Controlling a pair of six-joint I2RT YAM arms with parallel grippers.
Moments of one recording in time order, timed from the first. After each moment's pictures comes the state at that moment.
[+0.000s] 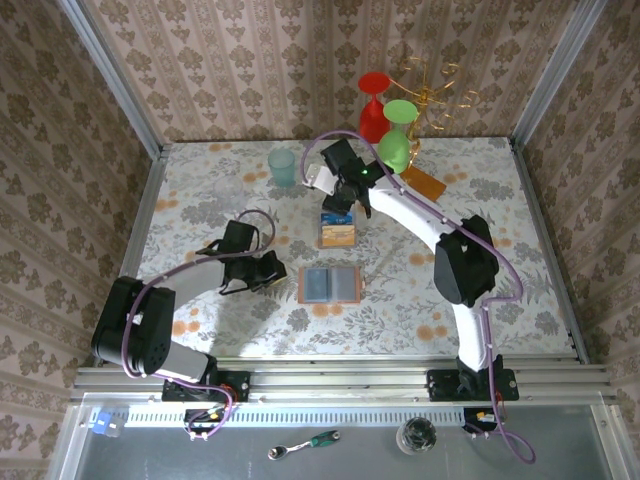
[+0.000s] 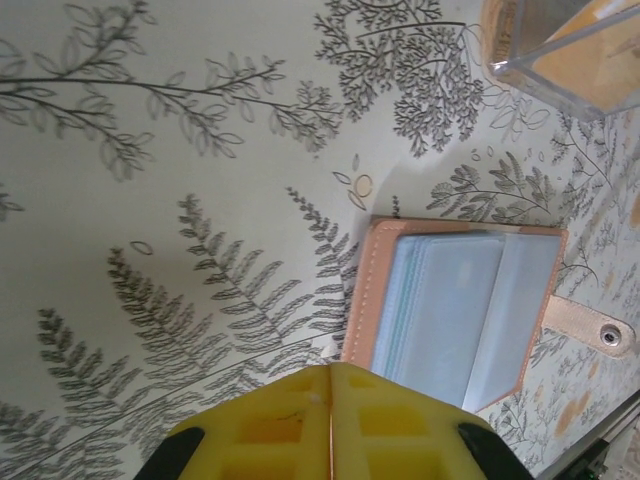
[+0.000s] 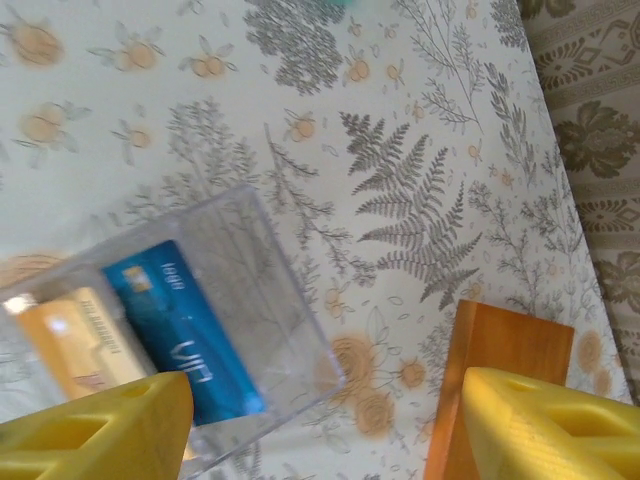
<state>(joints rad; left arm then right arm) -0.39 1.44 0.66 -0.27 0.50 -0.71 0.59 2.03 1.82 -0.71 0.18 -0.63</state>
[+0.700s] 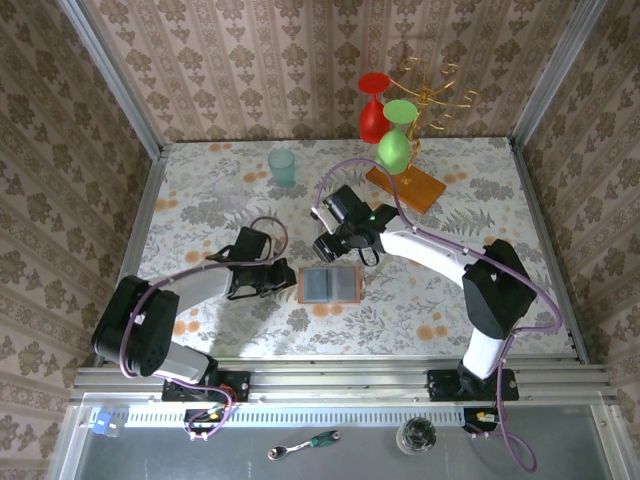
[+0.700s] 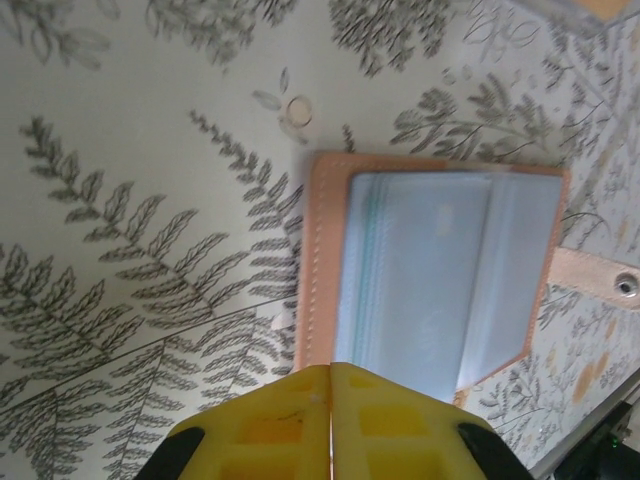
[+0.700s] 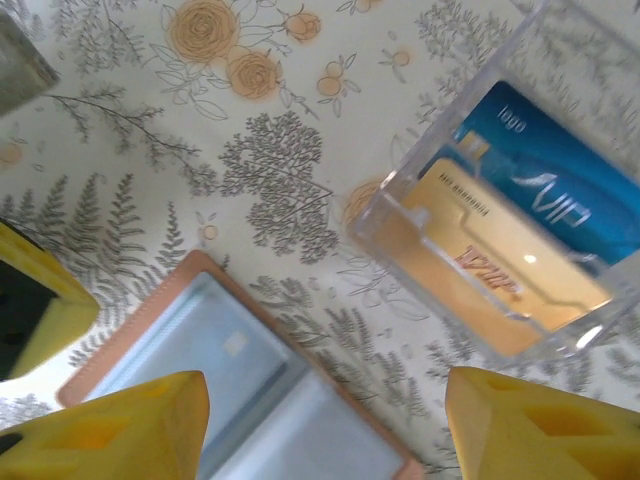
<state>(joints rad) -0.49 1.44 0.61 -0.21 0.49 -0.71 0.71 1.75 1.32 -0.54 -0.02 0.06</state>
